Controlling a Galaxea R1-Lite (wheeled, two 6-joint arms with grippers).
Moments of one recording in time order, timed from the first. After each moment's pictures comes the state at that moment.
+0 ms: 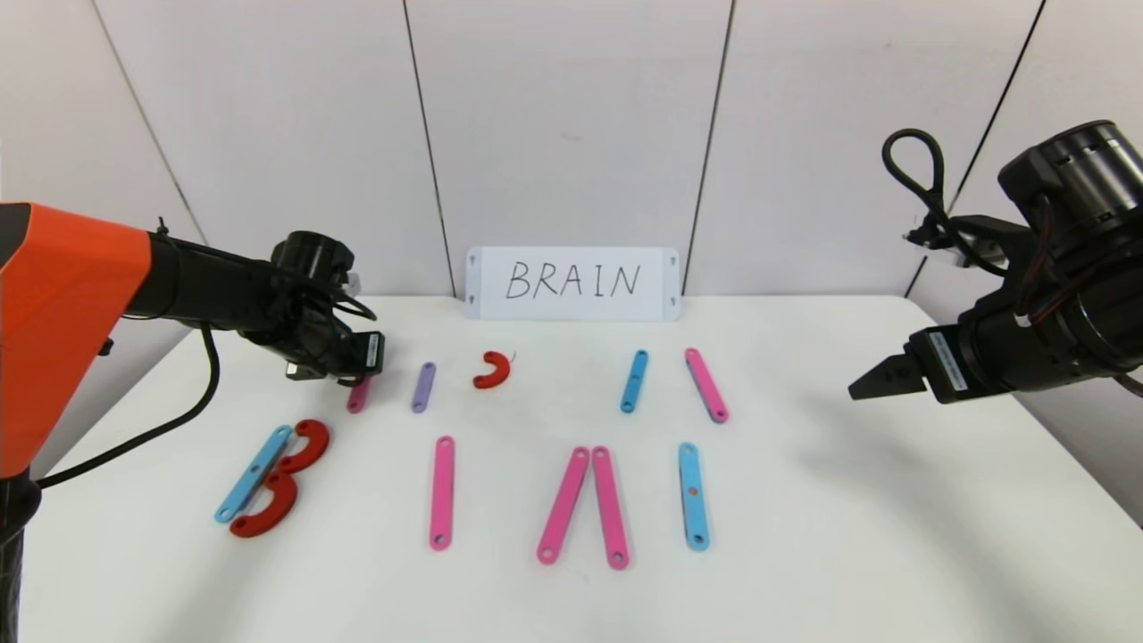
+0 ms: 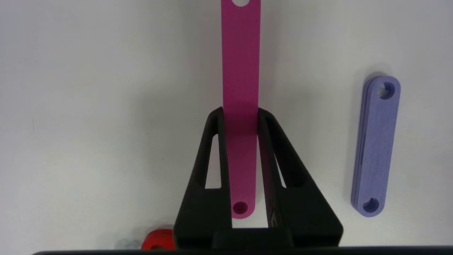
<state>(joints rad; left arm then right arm) -0.06 2.19 -1.57 0.25 0.02 -0.14 0.21 1.62 -1.33 0.66 -0.01 0.04</state>
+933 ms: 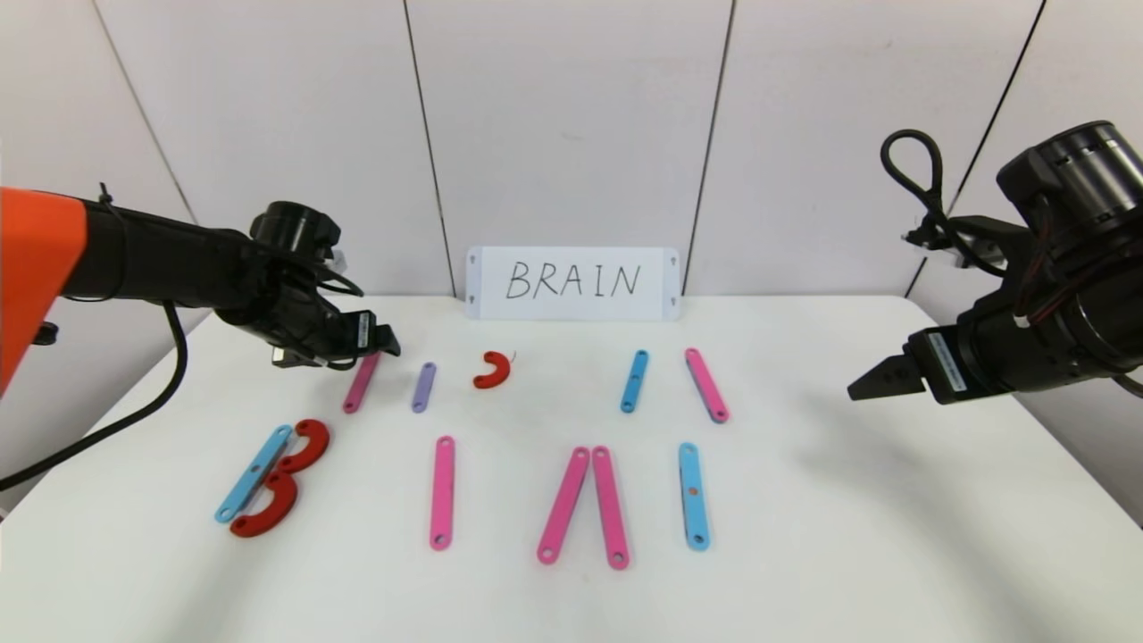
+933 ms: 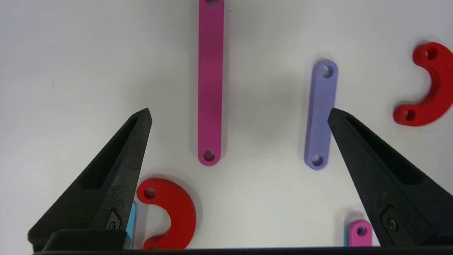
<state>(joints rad) -0.08 2.06 -1.55 0.34 0.01 -0.21 0.21 1.62 -1.32 0.66 -0.01 0.04</state>
